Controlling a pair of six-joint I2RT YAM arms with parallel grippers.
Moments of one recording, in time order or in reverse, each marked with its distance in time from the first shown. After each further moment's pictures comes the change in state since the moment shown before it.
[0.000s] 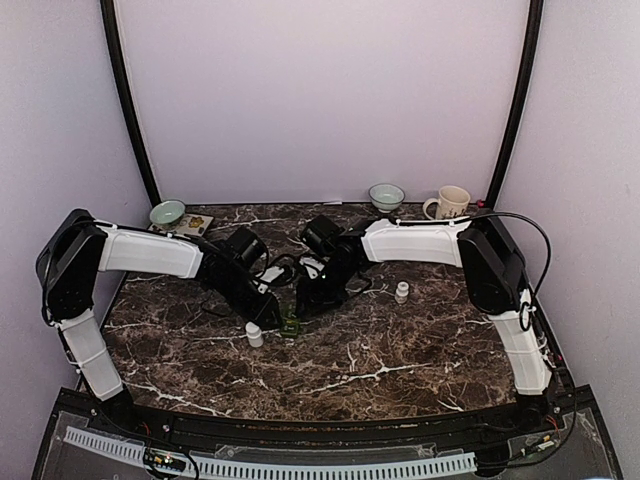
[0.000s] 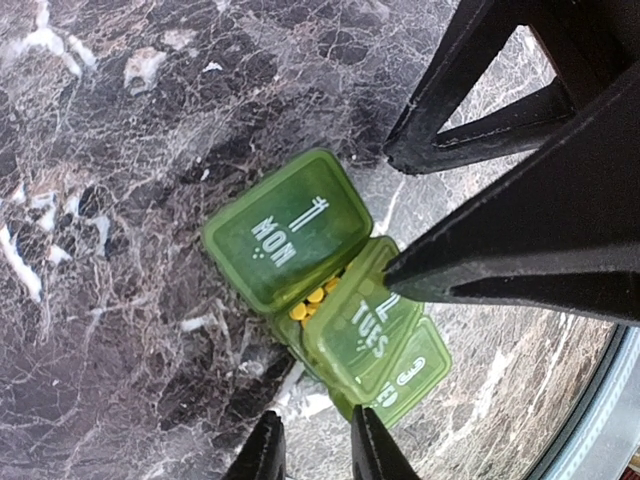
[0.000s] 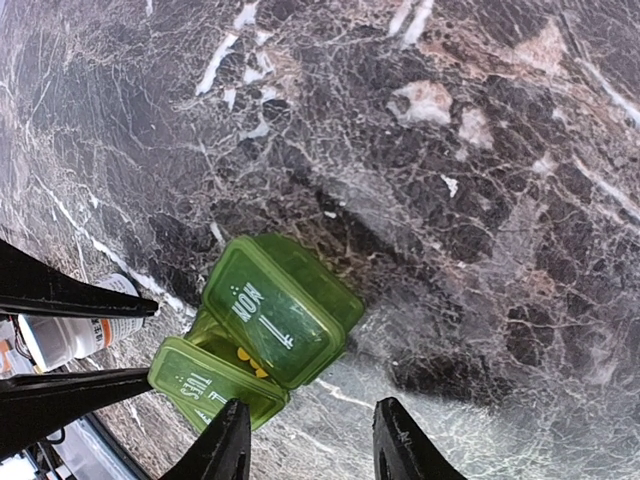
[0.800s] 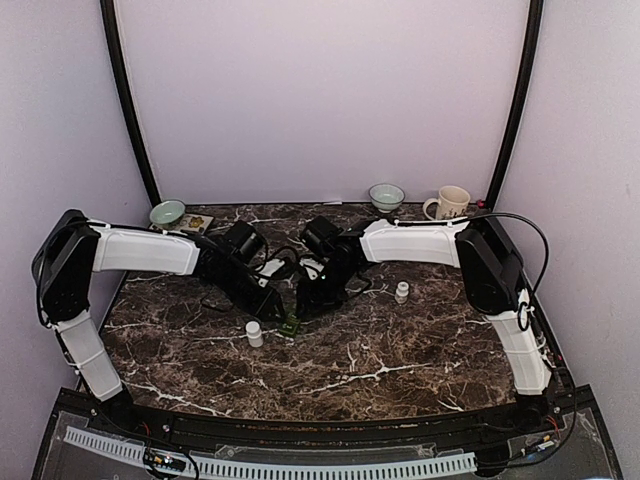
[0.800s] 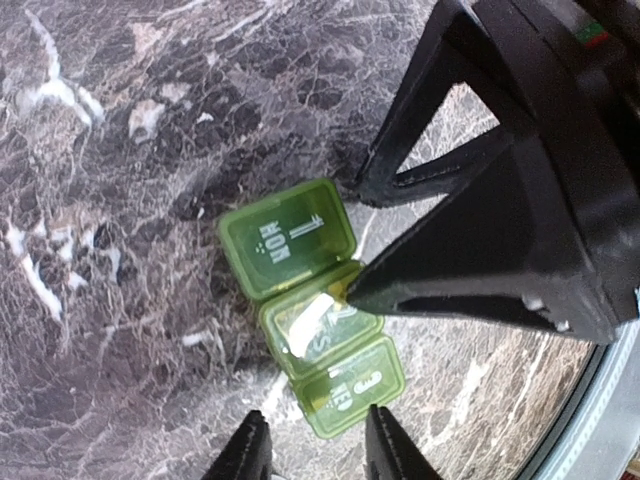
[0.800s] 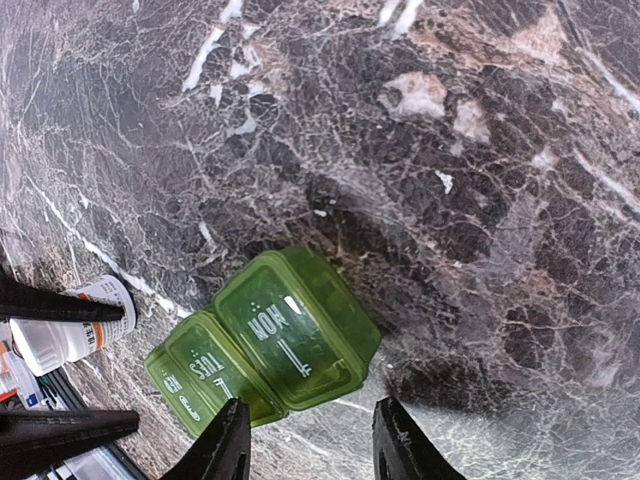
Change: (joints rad) left arm 0.000 -0.027 0.018 0.003 0.008 -0.005; right arm 0.000 0.014 0.015 -0.019 0.003 0.002
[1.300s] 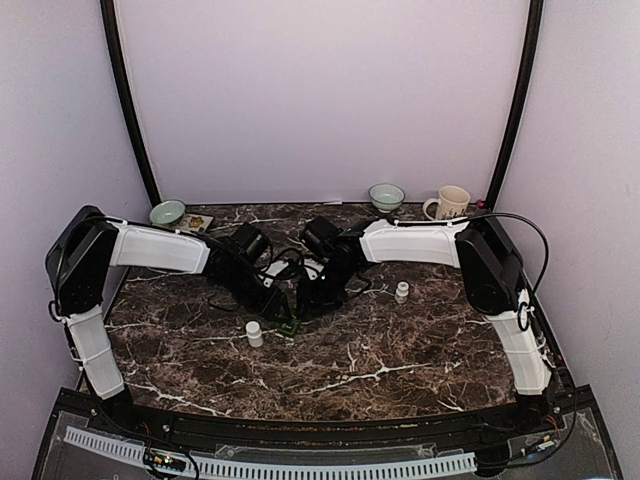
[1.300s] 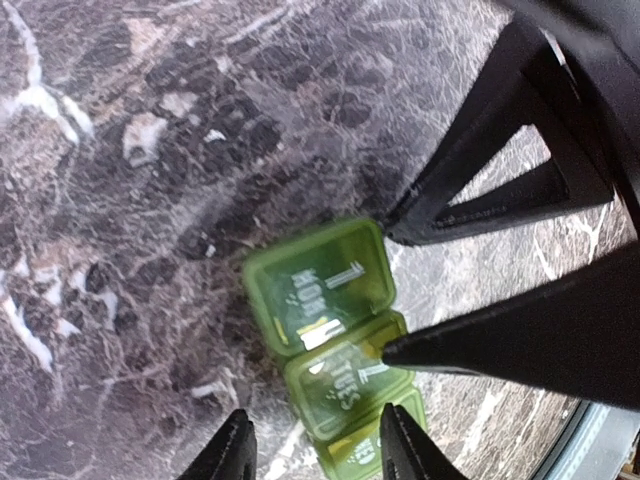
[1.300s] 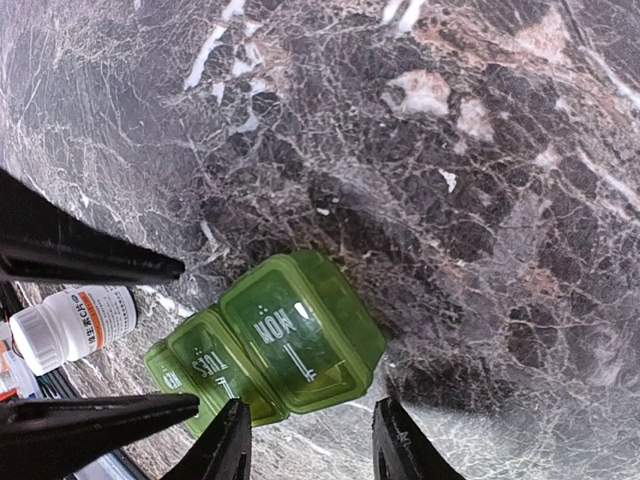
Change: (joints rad) left arm 0.021 0.090 0.041 0.031 0.027 -0.008; right arm 0.002 0.000 0.000 0.000 0.000 0.000
